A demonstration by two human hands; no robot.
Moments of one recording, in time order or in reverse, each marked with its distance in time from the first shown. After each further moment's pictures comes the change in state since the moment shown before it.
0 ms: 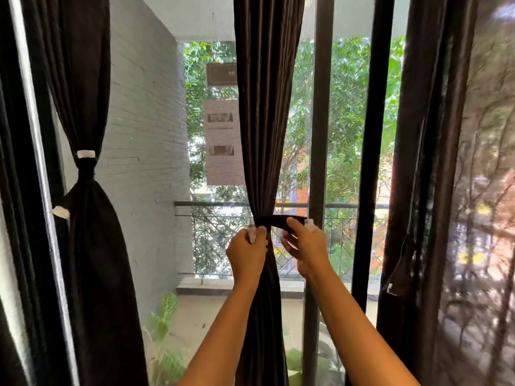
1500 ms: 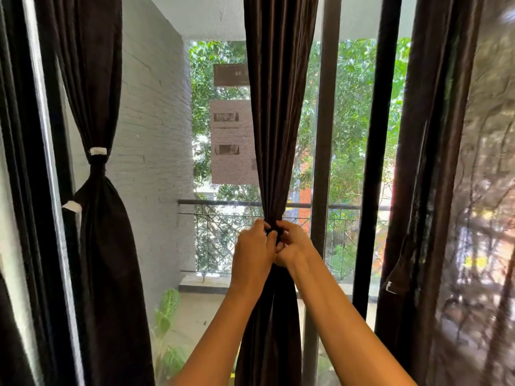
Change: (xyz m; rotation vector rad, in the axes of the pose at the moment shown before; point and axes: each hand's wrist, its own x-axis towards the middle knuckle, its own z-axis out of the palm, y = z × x) left_hand -0.017 0.015 -0.025 0.453 -0.124 0.476; right_hand -0.019 -0.010 0.040 0.372 -0.011 0.564
